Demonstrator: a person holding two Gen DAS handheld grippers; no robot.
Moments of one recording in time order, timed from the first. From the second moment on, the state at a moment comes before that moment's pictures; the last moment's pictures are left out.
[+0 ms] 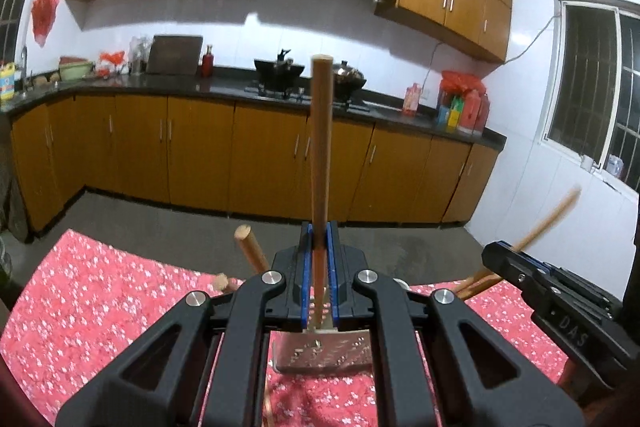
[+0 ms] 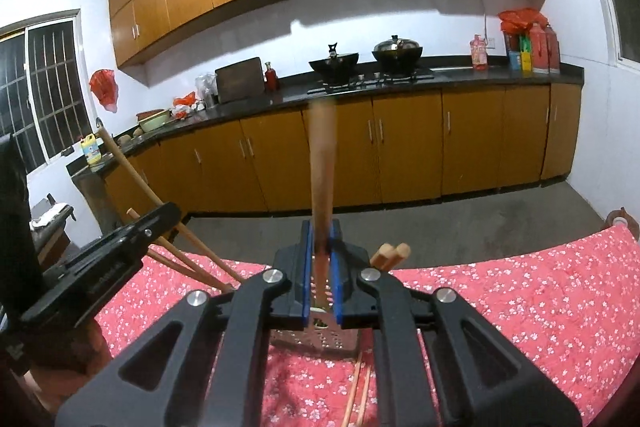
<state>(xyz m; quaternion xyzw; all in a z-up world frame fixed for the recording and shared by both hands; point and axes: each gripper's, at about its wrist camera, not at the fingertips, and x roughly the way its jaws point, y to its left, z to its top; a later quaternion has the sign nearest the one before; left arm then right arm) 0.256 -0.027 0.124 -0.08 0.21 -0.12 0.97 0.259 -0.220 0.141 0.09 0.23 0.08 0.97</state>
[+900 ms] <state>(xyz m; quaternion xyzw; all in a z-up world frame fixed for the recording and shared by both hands) 0.171 0.038 0.018 -0.10 0.32 -0.08 0.94 0.162 -0.249 -0.033 0.13 0.42 0.03 0.90</state>
